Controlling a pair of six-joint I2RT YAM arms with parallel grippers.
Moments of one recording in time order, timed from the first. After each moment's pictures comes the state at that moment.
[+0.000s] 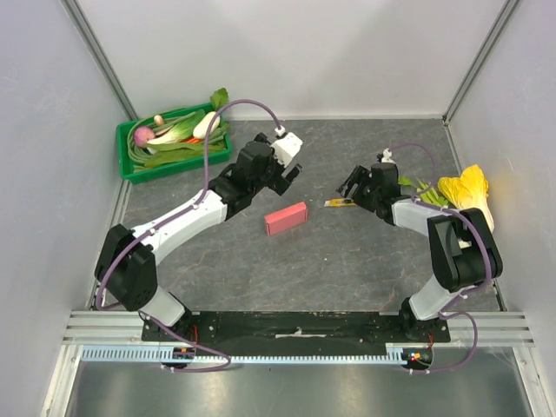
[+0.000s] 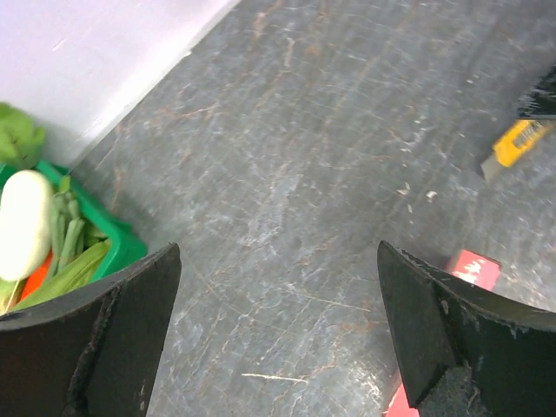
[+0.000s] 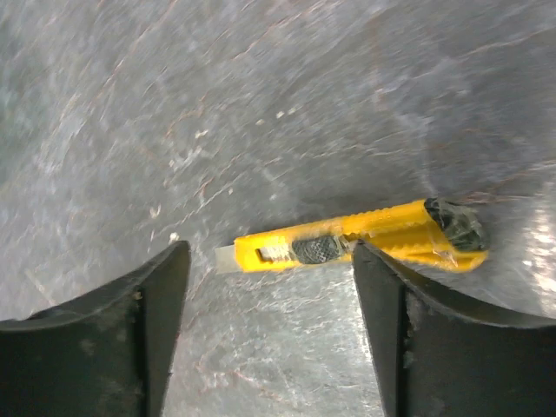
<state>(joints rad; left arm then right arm) -0.69 1.55 1.19 -0.08 -0.16 0.32 0.21 1.64 0.76 0.23 -0.11 0.68</state>
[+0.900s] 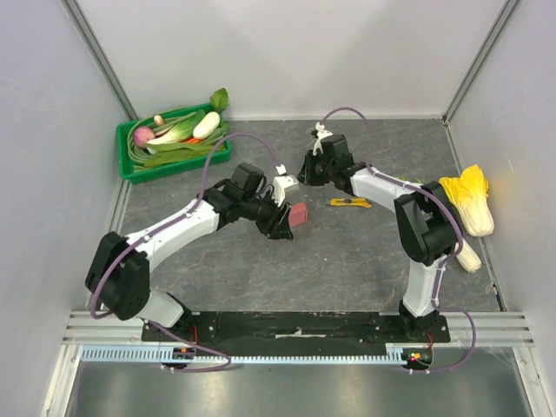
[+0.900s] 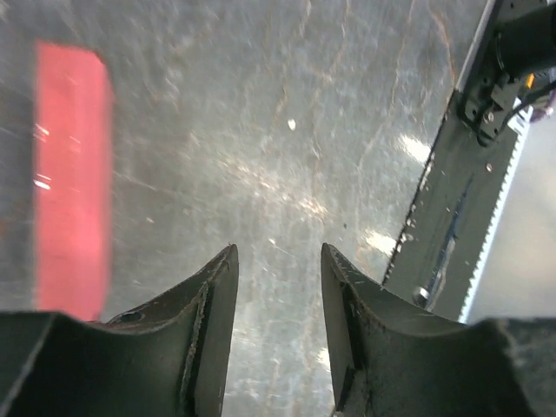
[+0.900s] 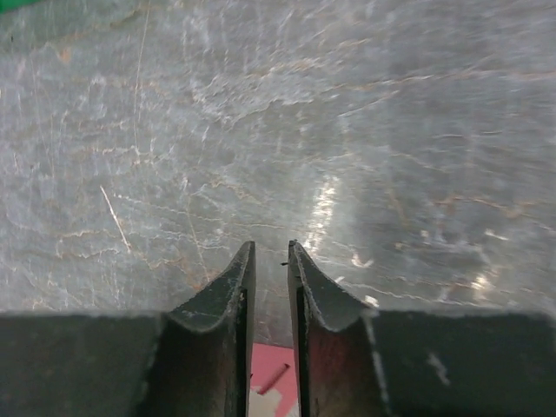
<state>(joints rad) -0.64 1.45 1.05 -0.39 0.62 0.08 0.44 1.89 1.29 -0.02 -0.21 0.42</state>
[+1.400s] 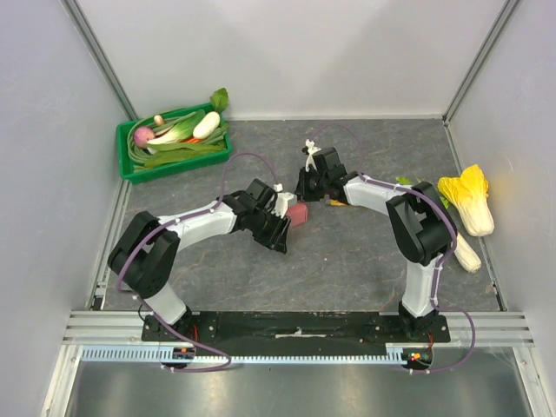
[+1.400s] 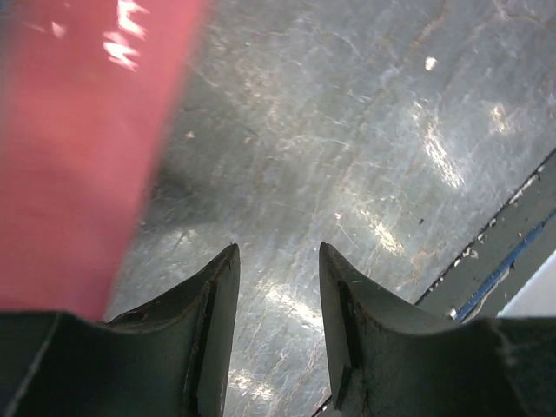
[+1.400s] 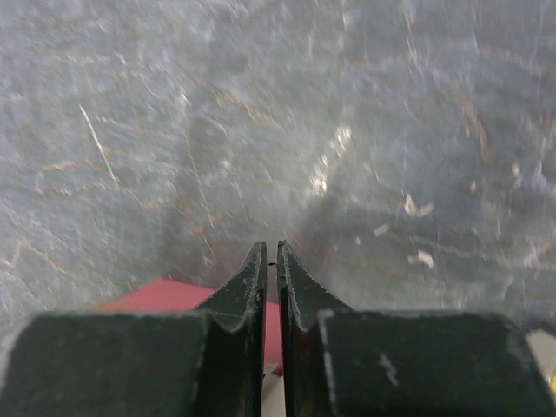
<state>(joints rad) -0.67 1.65 0.97 -0.42 0.44 -0.12 0.51 1.95 1.25 -0.05 -0.27 0.42</state>
